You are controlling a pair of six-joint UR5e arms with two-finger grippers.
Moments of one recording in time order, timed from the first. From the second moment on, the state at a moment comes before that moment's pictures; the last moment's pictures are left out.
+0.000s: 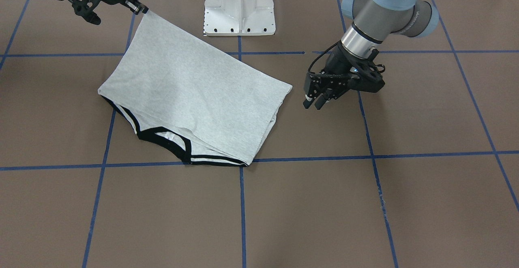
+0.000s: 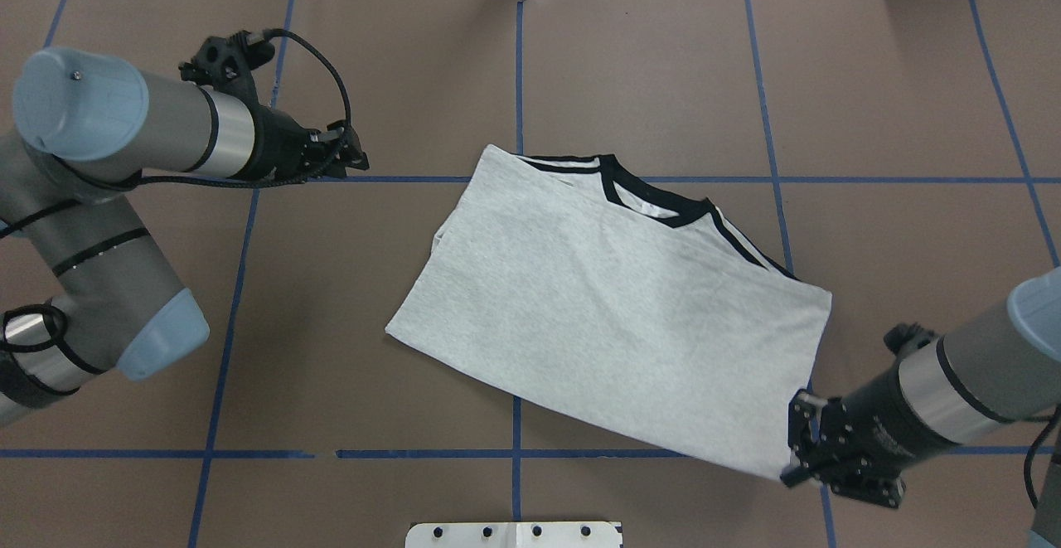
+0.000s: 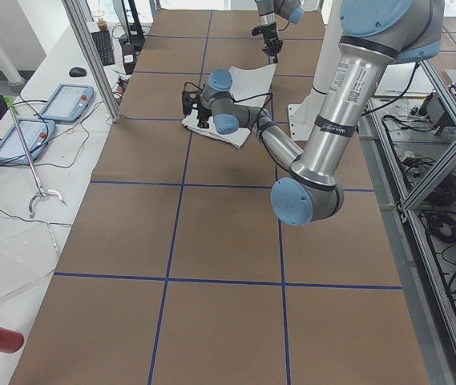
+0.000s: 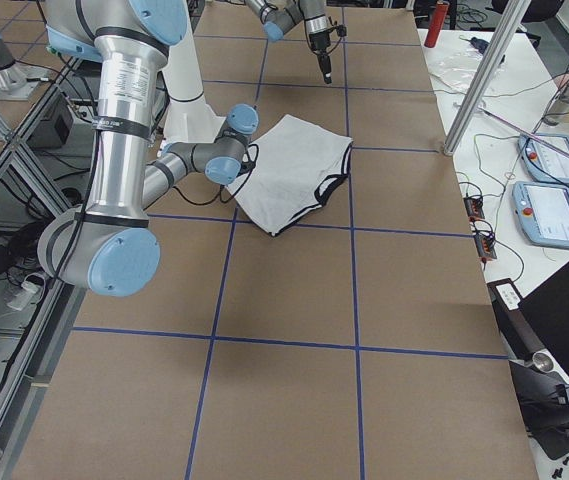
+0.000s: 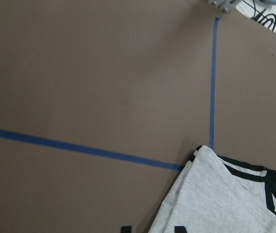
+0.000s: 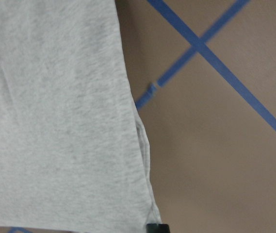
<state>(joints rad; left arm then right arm) -0.68 -1.96 -1.83 -2.14 -1.93 -1.47 0.38 -1.76 2.22 -1.03 2.40 2.24</state>
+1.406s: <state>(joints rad) -0.35 -1.94 -1.81 -2.05 -1.83 -1.86 0.80 -1.46 1.95 -1.03 2.31 2.08</state>
